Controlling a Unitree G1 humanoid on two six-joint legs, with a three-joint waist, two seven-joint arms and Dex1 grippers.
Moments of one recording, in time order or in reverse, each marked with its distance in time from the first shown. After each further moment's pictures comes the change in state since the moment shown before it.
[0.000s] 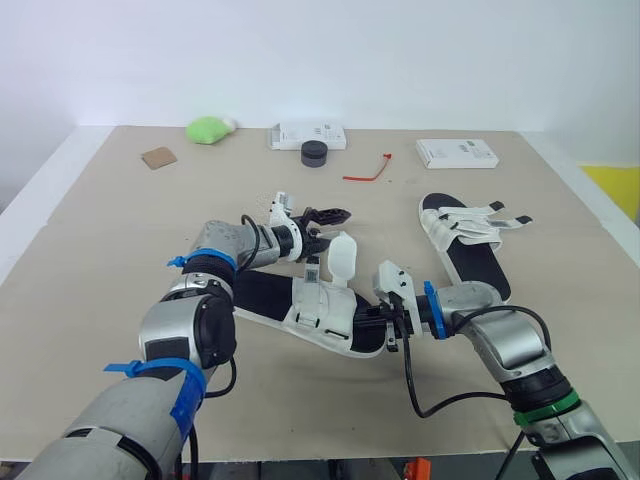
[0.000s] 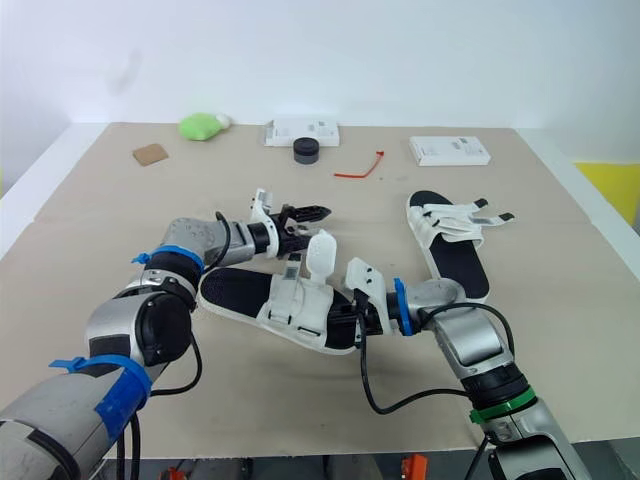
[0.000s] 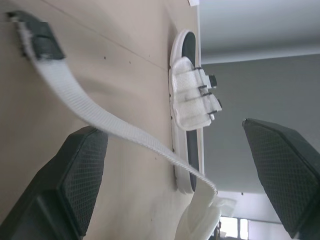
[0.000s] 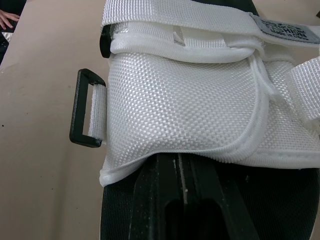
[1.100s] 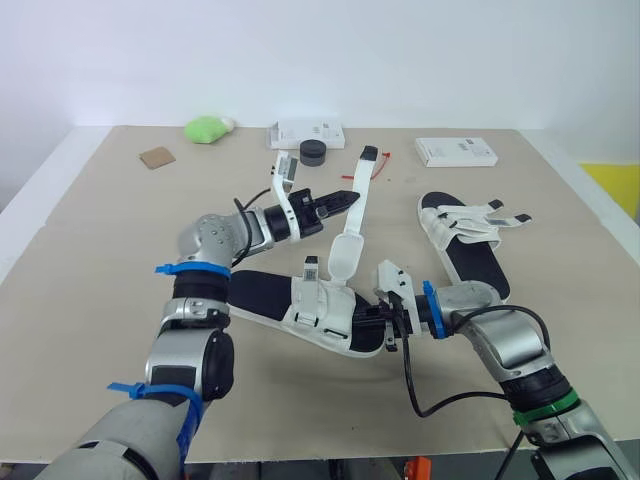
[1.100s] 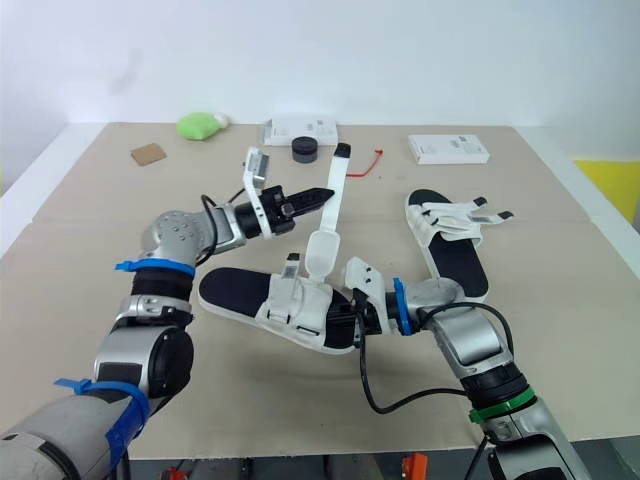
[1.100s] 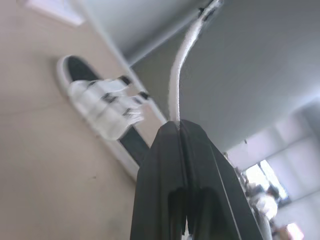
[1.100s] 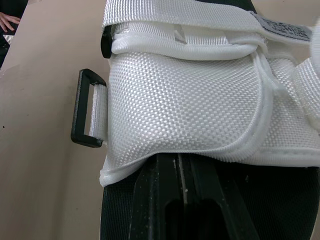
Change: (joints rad) left arm 0.301 0.055 -0.327 -0.844 -0.006 0.049 -0.492; right arm -0.001 0.001 0.005 -0.004 0.008 0.001 -0.005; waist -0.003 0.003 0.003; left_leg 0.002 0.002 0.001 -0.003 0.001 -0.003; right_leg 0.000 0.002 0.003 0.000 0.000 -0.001
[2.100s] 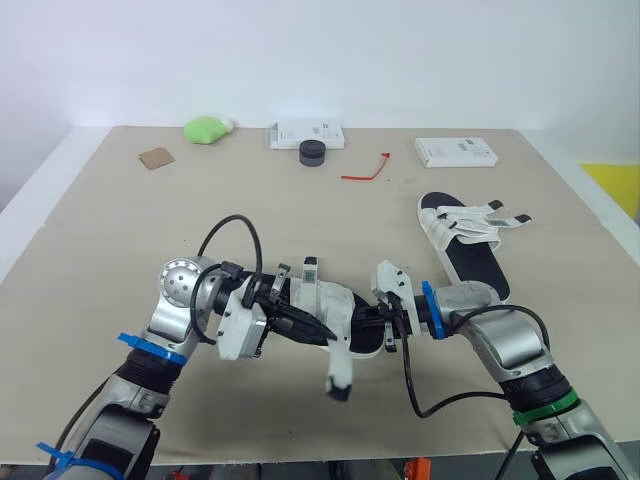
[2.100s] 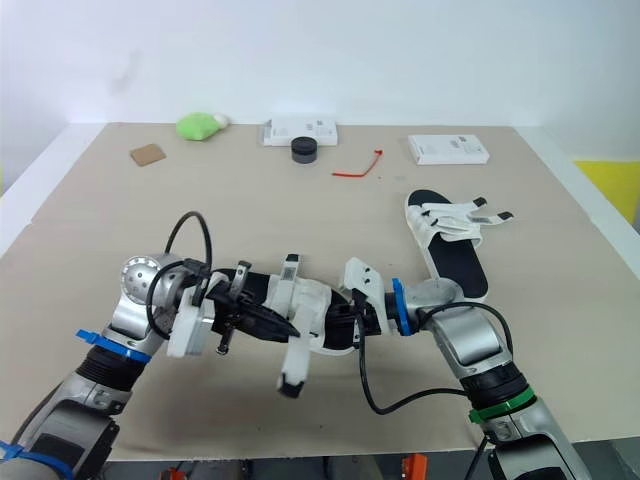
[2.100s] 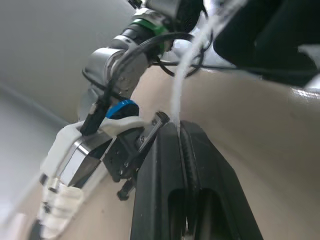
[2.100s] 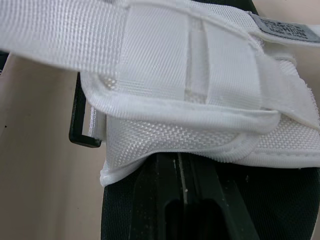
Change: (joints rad) left arm 0.361 0.287 -0.450 -0.175 0.295 -1.700 -0.782; right arm -0.003 -0.002 0.005 -0.002 0.003 0.009 0.003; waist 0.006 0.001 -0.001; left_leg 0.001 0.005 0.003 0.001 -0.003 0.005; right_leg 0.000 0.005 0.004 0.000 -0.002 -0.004
